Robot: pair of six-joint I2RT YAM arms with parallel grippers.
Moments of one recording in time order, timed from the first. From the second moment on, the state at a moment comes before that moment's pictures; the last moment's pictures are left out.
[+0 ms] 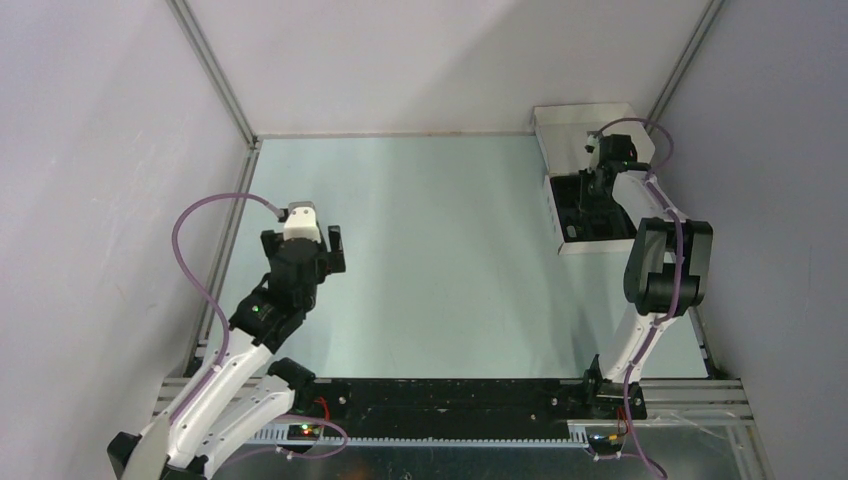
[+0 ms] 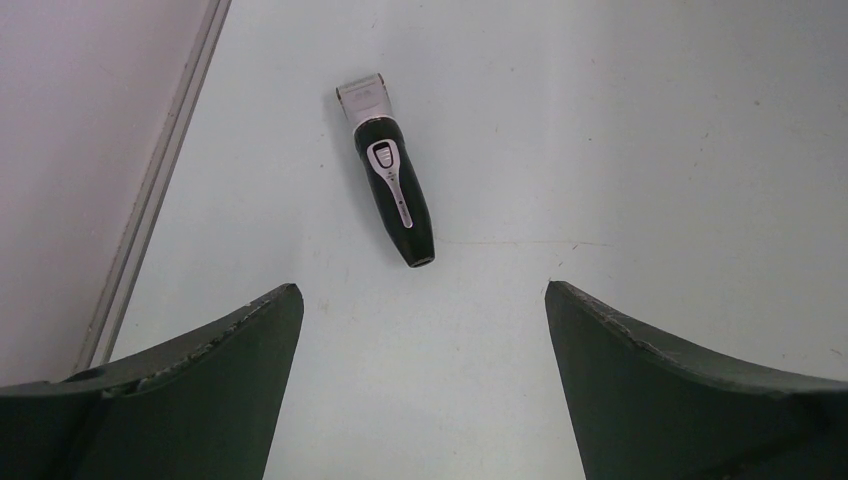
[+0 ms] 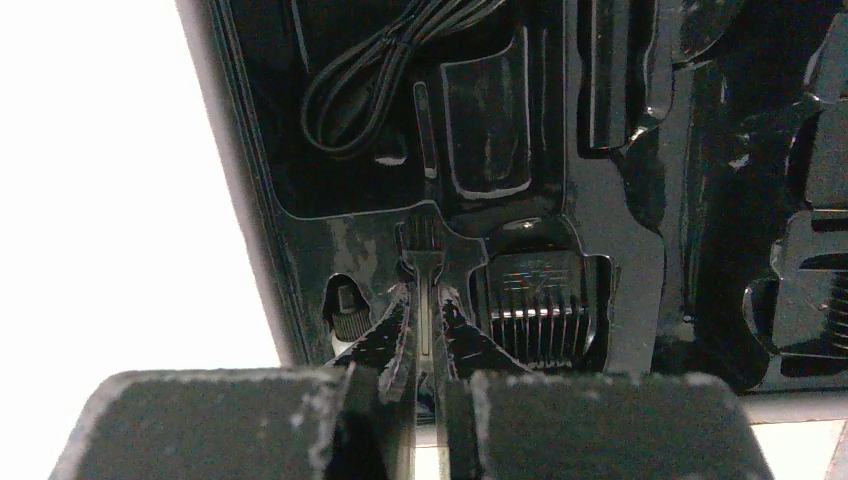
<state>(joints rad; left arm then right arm) -0.49 0.69 0.65 -0.38 -0.60 -0.17 -0.08 1.86 1.43 -0.59 -0.02 -0.02</state>
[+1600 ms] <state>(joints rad) -0.49 0.68 0.65 -0.36 -0.59 -0.15 -0.07 1.83 1.43 -0.63 0.02 -0.09</state>
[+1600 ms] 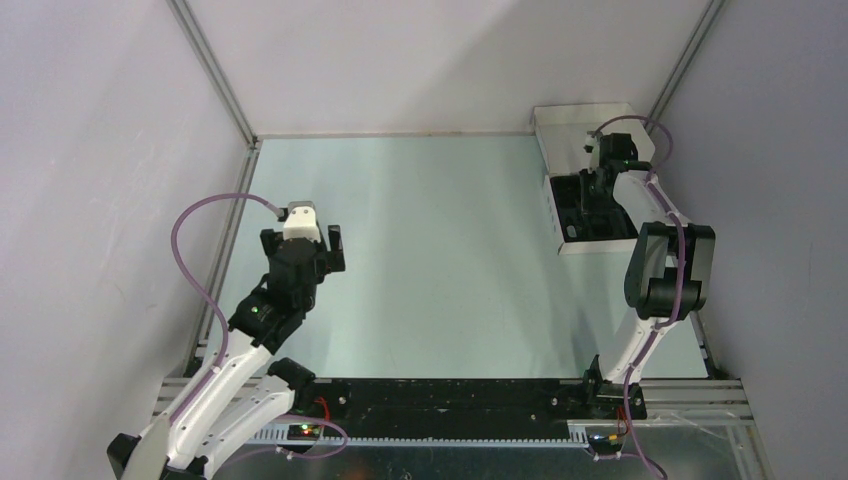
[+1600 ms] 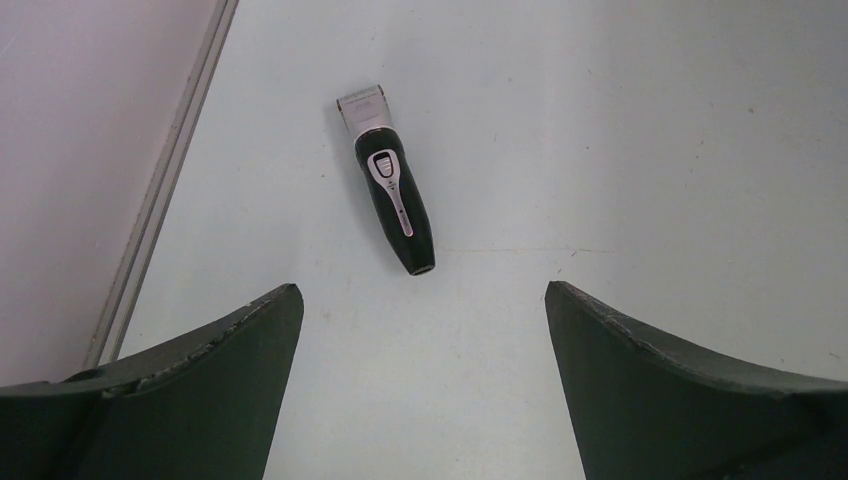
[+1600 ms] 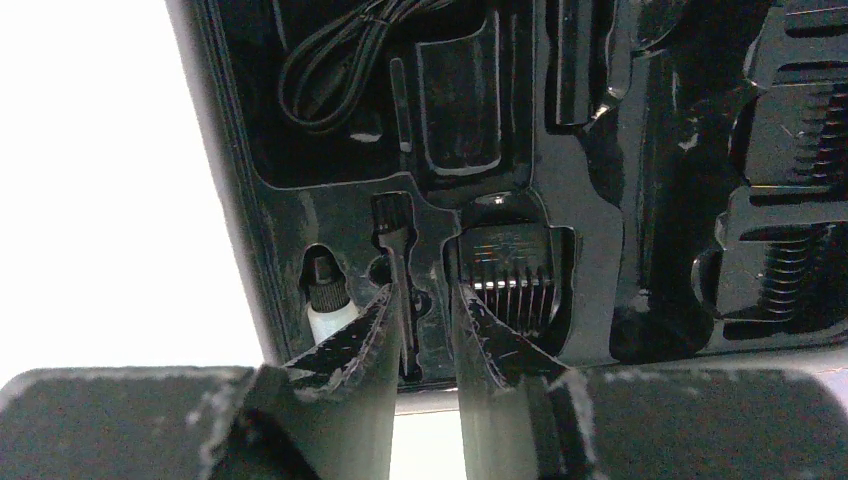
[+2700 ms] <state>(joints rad) -0.49 0.69 0.65 -0.36 -0.59 -0.15 -0.05 1.89 1.44 -0.62 0.06 -0.08</state>
